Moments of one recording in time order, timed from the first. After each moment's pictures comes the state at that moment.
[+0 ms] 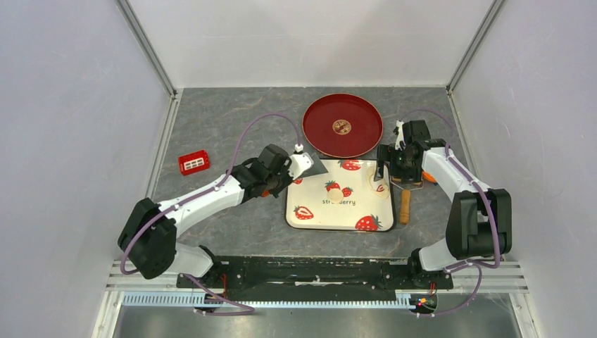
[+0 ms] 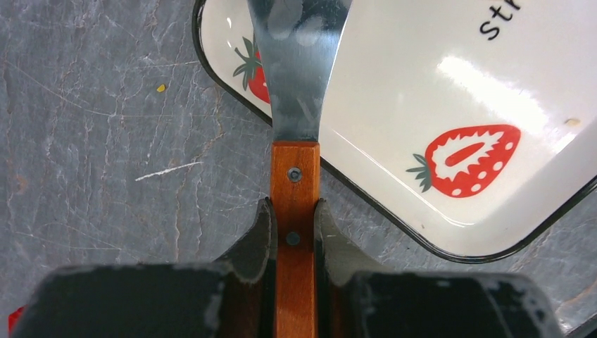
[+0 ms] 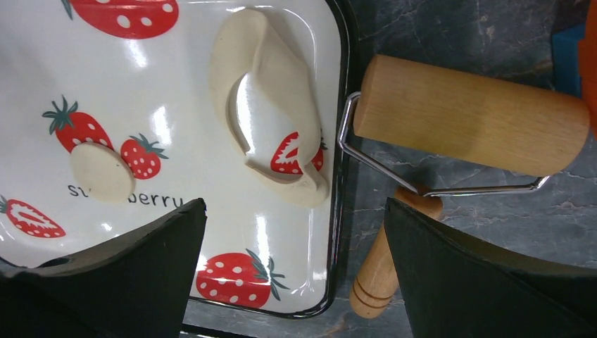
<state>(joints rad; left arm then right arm) -0.73 1.38 0.90 -0.38 -0.04 0.33 0.07 1.49 1.00 -0.68 -0.15 0.17</state>
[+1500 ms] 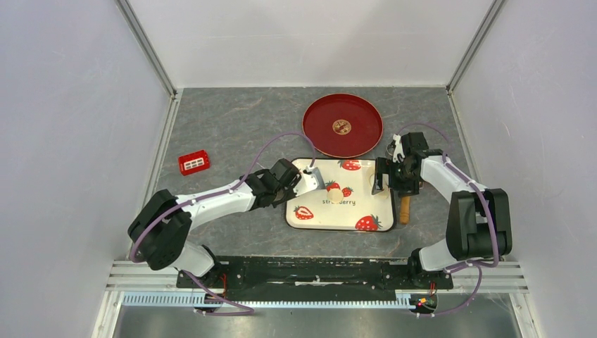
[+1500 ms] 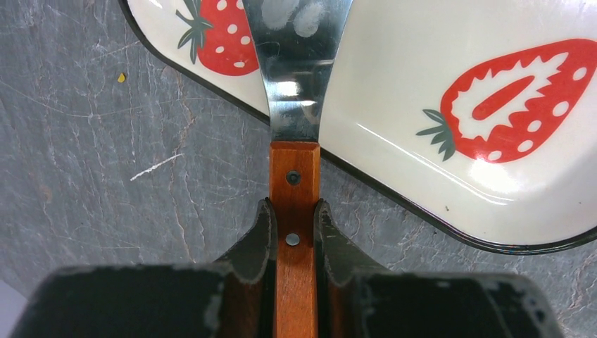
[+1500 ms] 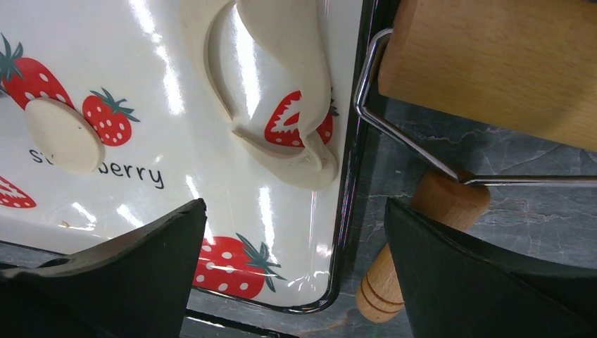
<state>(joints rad) -0.82 1.47 0.83 -0.35 -0.18 0.50 0.05 1.48 0.87 -0.66 -0.21 0.14</state>
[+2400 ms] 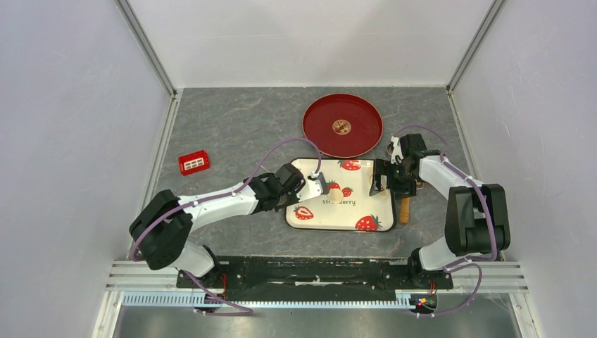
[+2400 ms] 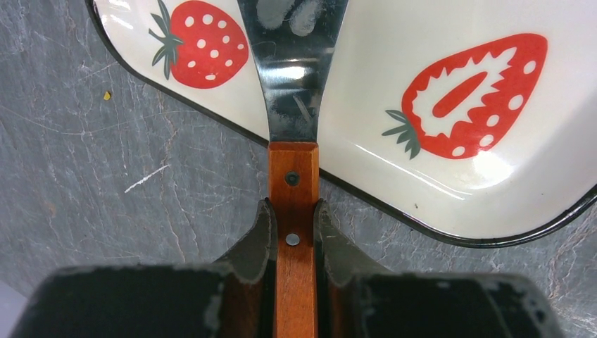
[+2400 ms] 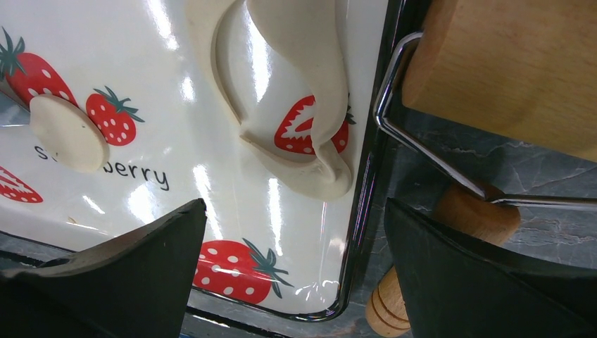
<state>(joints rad) -0.87 1.47 0.83 -0.37 -0.18 0.51 0.05 1.52 0.86 -0.63 -0.26 0.14</state>
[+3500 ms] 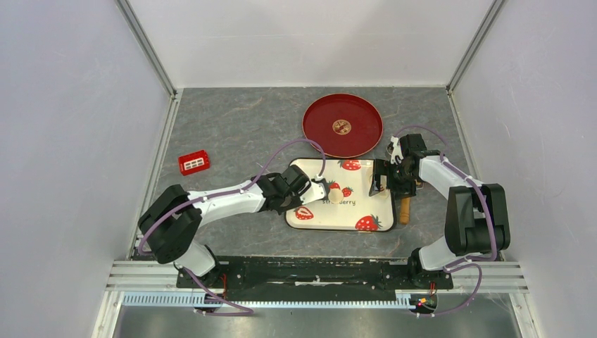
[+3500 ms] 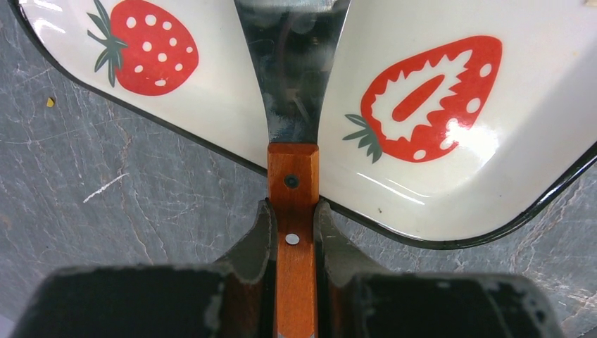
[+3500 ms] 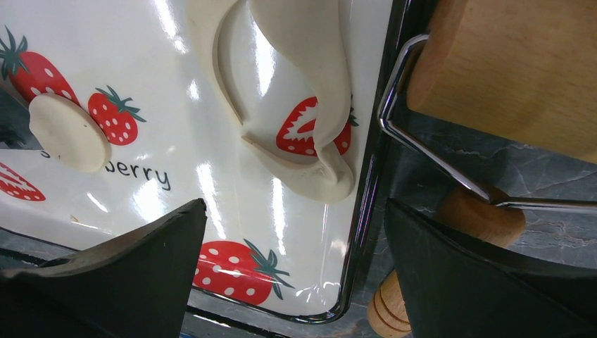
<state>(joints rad) -0.90 1.54 0.88 -0.44 -0.15 0.47 0.05 1.52 0.85 -0.62 -0.26 0.14</state>
